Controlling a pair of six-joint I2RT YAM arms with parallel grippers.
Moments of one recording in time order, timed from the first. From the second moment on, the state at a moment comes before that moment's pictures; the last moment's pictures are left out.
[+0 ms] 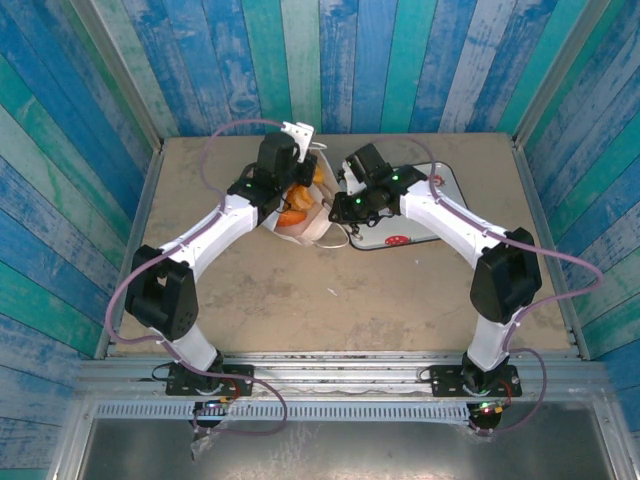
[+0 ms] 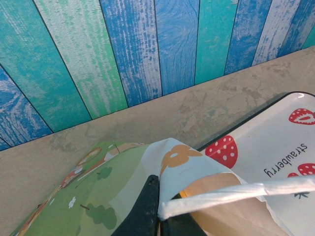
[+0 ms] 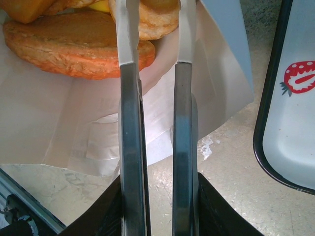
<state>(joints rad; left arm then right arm) -0.49 1.64 1.32 -0.05 -0.12 0.02 0.63 1.81 1.59 -0.79 -0.27 0.48</state>
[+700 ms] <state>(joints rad) -0.49 1.64 1.28 0.05 -0.16 -0.04 0.65 1.53 1.47 -0.77 -0.25 0.48</state>
